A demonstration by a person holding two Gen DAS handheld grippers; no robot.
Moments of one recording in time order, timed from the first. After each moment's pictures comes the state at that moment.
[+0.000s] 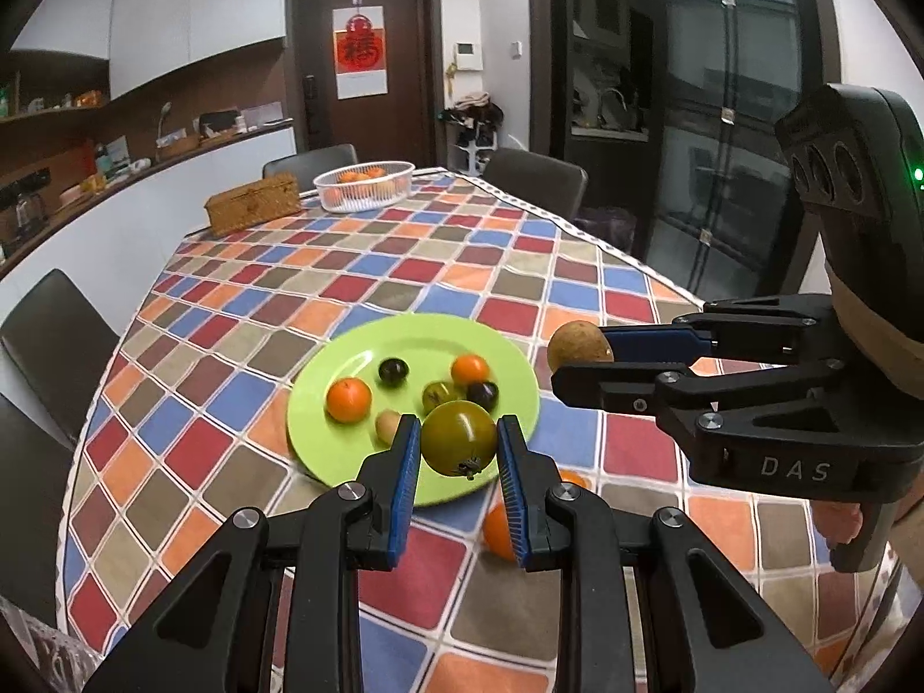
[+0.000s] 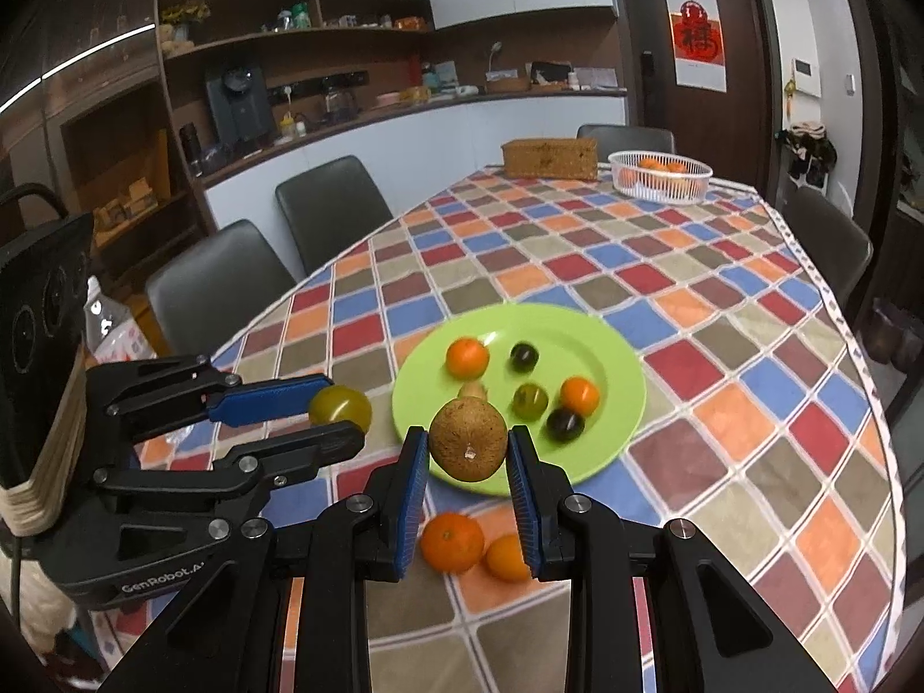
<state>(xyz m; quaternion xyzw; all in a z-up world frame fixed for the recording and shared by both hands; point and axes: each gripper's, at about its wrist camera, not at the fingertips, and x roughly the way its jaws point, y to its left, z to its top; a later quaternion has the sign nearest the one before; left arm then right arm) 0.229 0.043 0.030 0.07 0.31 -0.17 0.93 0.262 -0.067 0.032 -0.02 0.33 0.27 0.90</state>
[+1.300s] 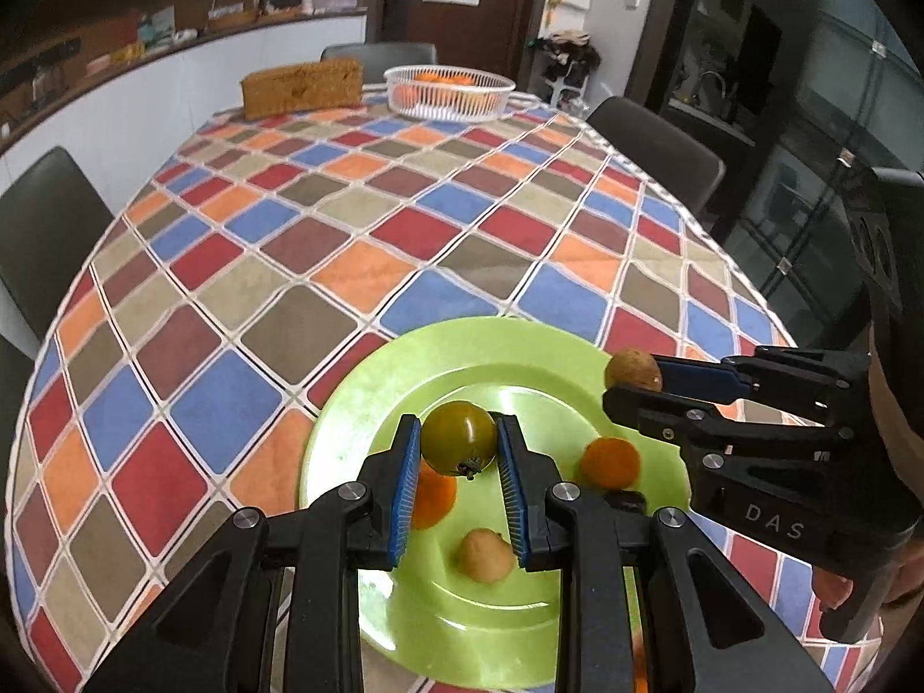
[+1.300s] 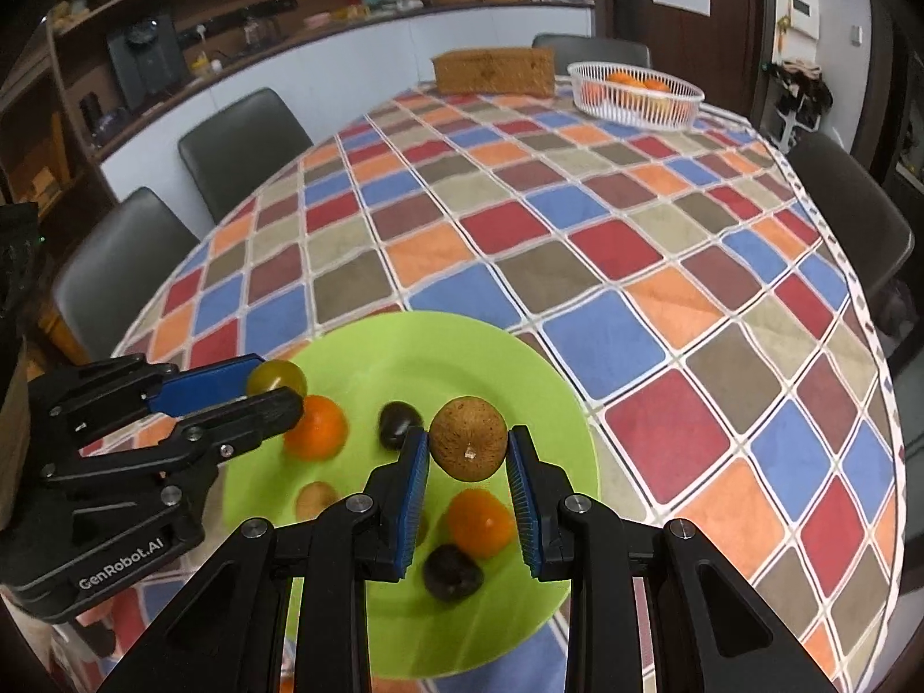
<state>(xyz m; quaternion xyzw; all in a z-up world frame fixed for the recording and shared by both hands) 0.406 0.072 -0.025 -0.02 0.44 -0.10 0.89 0.437 -0.046 -0.016 -0.05 0.45 0.21 0.87</state>
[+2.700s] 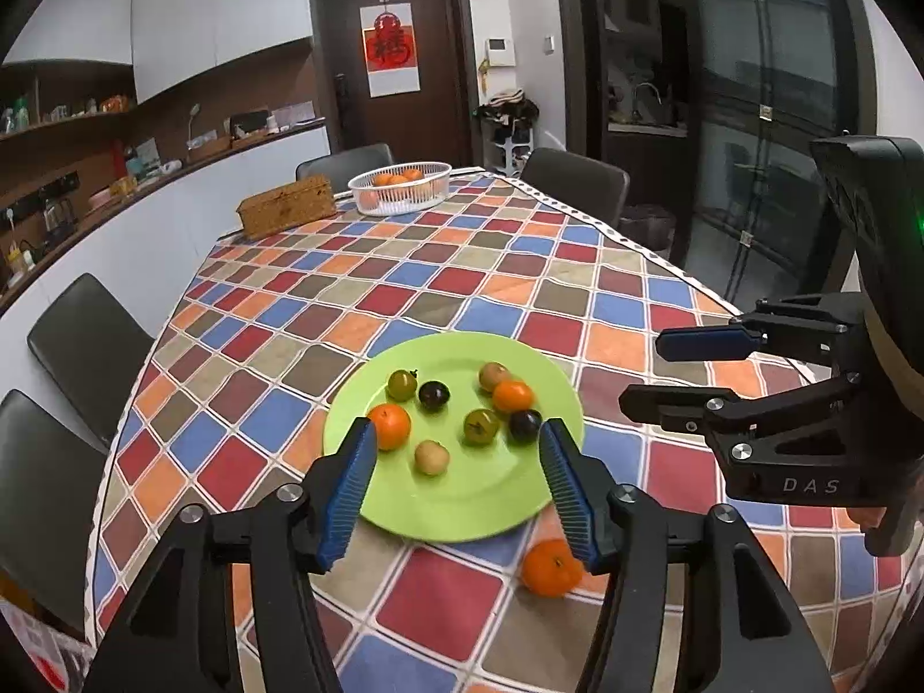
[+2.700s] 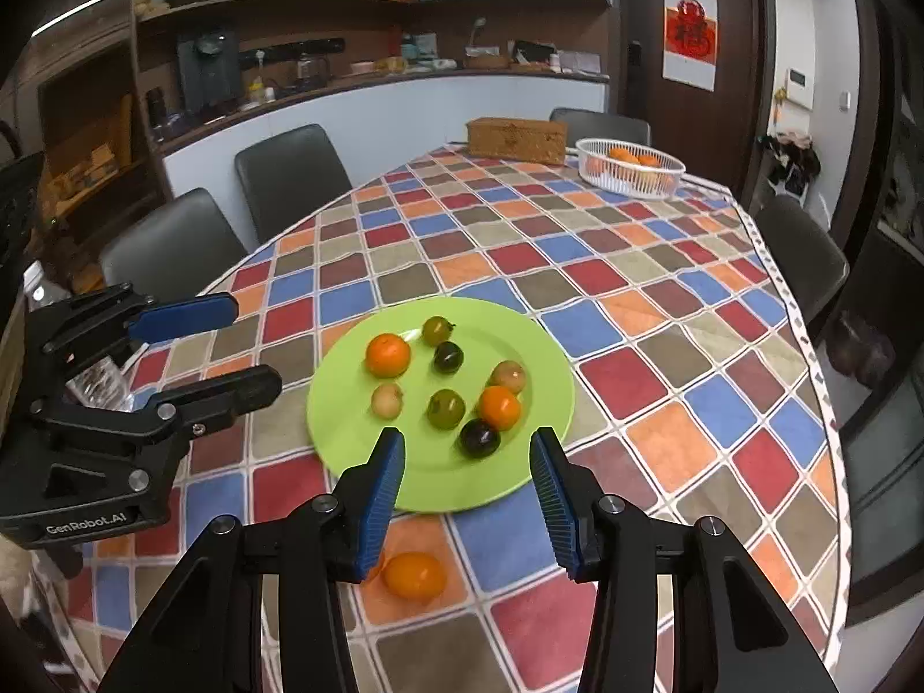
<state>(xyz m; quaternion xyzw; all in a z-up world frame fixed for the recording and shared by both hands) 0.247 0.036 0.038 0.09 0.32 -0.12 0.94 0.297 -0.083 0.032 -0.08 0.36 0.23 0.90</state>
